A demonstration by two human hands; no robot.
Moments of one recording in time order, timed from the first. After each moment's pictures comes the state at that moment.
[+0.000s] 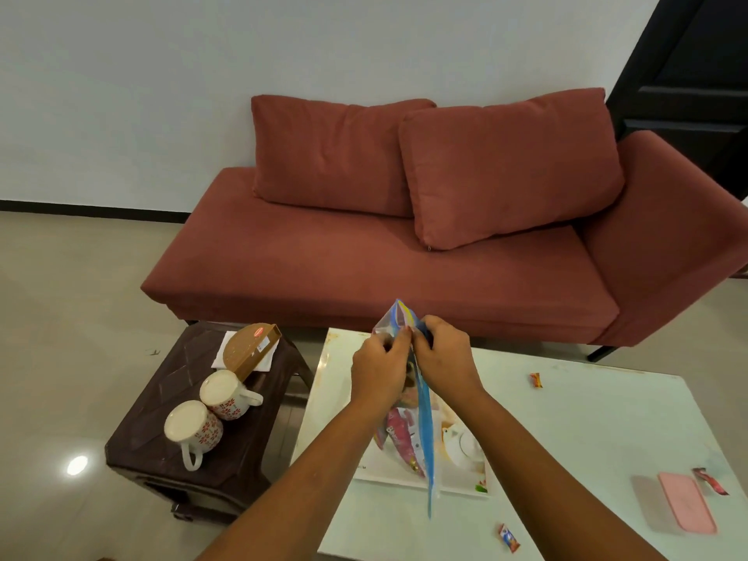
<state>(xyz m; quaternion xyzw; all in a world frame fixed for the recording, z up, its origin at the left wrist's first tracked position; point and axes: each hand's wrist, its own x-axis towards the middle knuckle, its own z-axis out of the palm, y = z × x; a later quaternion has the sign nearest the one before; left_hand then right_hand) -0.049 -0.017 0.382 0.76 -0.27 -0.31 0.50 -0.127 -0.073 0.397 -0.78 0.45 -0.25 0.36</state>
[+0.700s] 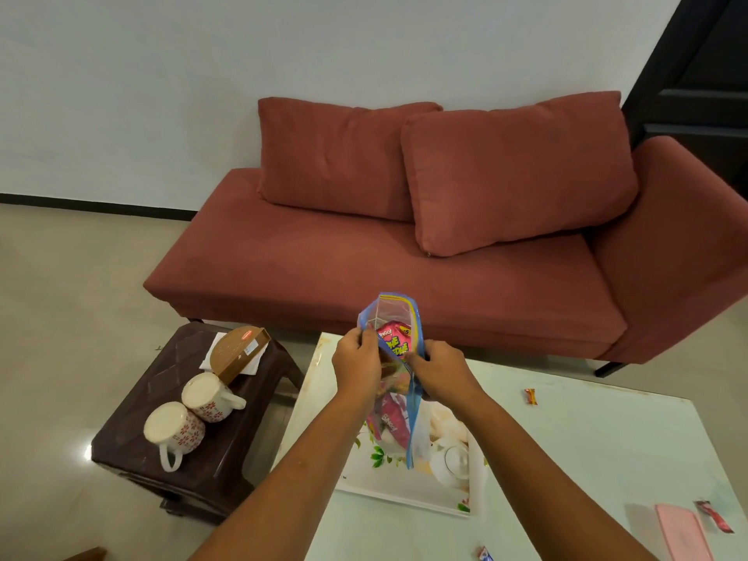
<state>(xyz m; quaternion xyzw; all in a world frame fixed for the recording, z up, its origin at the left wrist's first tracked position) -0.061 -0.067 0.373 0.73 -0.09 -0.32 0.60 -0.162 -0.128 0.387 -0.73 0.48 -0.09 0.48</state>
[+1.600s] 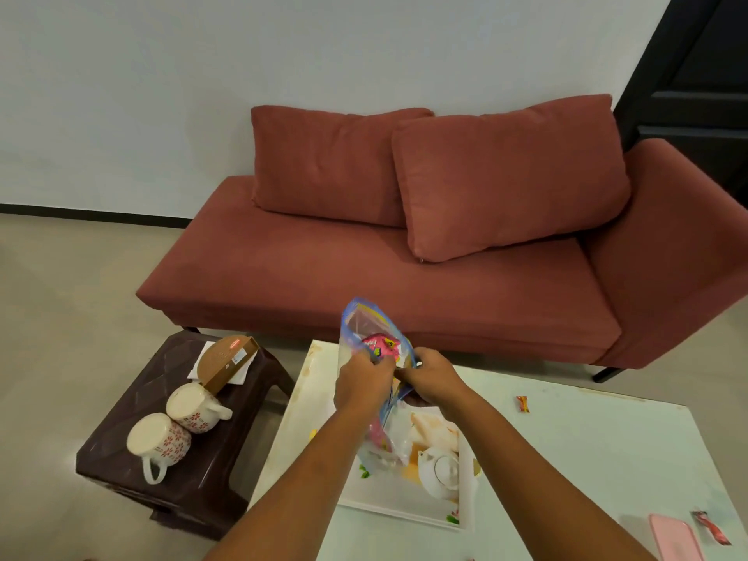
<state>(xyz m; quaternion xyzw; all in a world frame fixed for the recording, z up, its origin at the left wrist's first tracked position) -0.084 -0.090 0.356 0.87 -0.22 -0.28 0.33 -0.174 -0.159 0.364 -0.62 0.48 -0.07 0.62</state>
